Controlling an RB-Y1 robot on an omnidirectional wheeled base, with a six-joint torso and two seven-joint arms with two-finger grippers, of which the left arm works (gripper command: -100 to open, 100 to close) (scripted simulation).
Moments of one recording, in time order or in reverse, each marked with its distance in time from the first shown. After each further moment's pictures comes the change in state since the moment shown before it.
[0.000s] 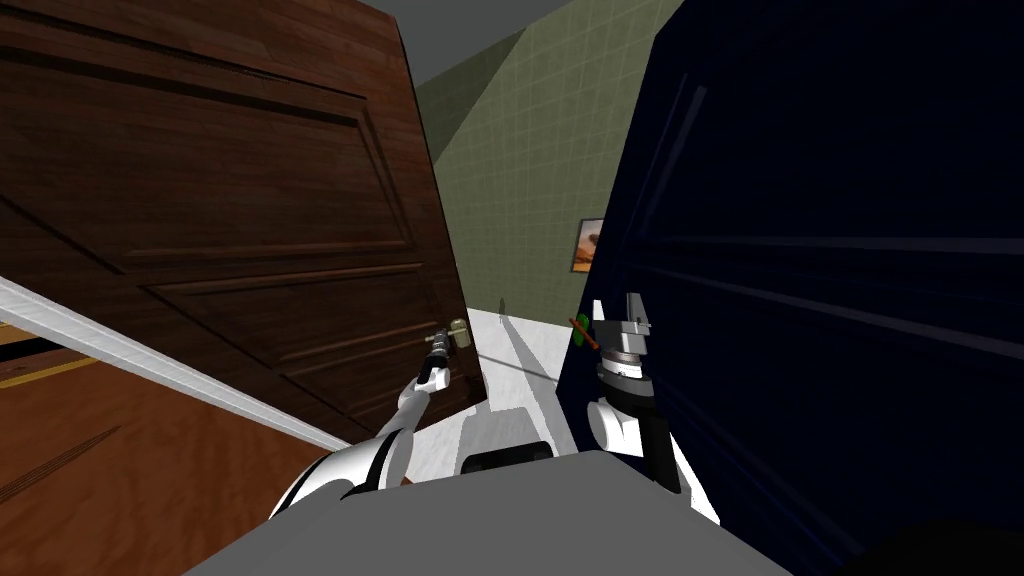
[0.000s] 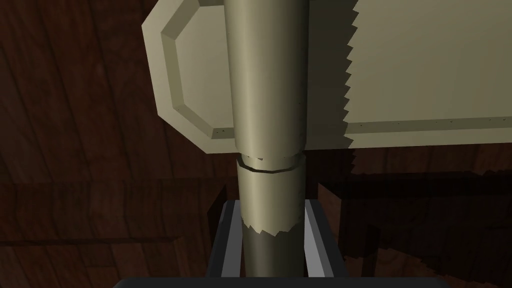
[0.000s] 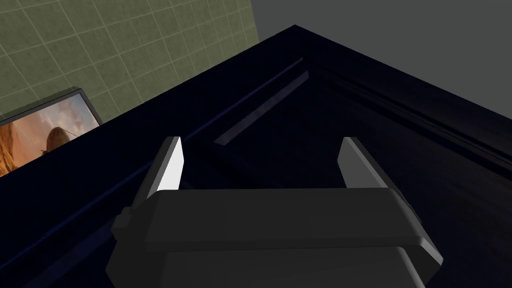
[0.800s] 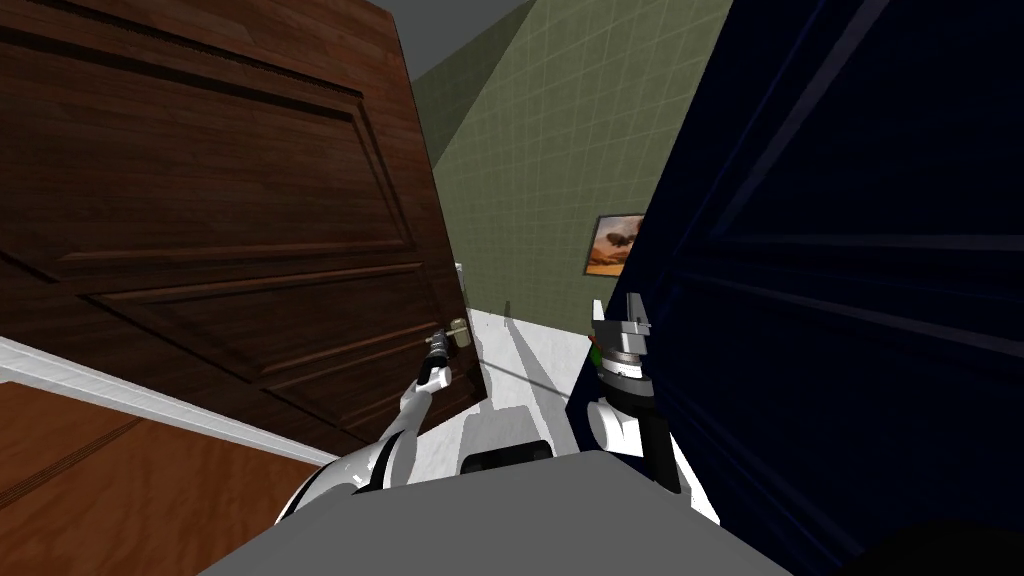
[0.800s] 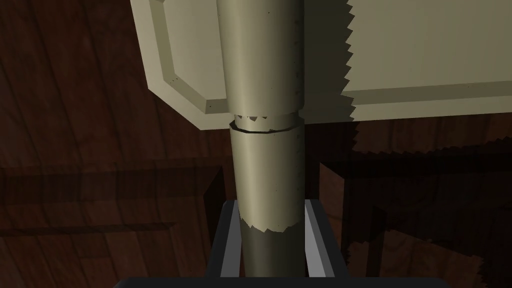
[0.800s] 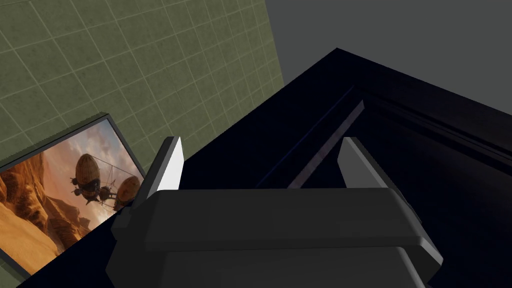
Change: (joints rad) arm 0.014 -0.044 0.079 -0.055 0.025 0.016 -0.107
